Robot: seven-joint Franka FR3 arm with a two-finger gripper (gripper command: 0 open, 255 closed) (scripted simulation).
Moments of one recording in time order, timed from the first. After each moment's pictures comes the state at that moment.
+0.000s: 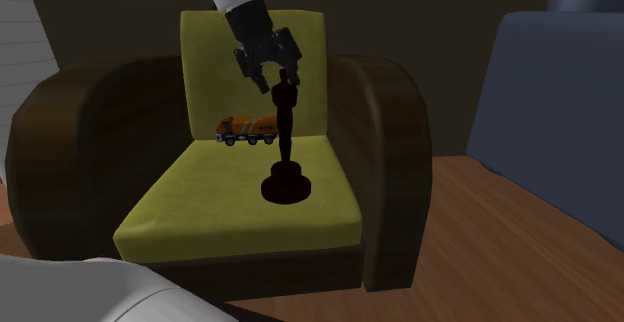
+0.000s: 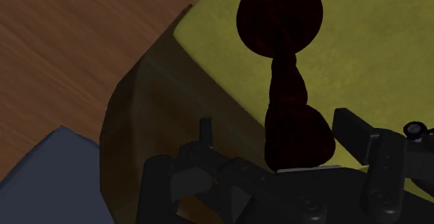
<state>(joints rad) -0.17 -0.60 0.33 -2.11 -0.17 1.68 0.47</state>
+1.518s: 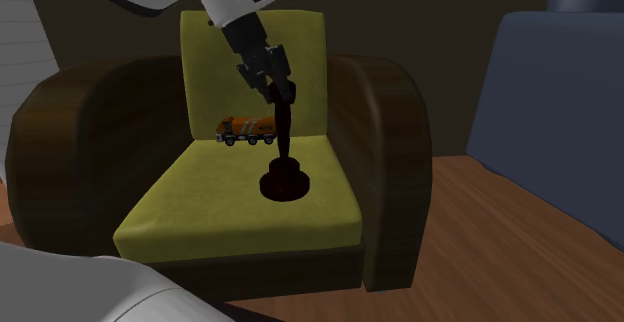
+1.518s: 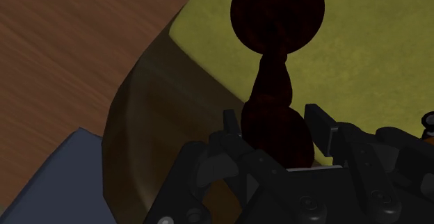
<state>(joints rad) -0.20 -0.56 0.41 -2.12 -0.20 1.71 0.61</state>
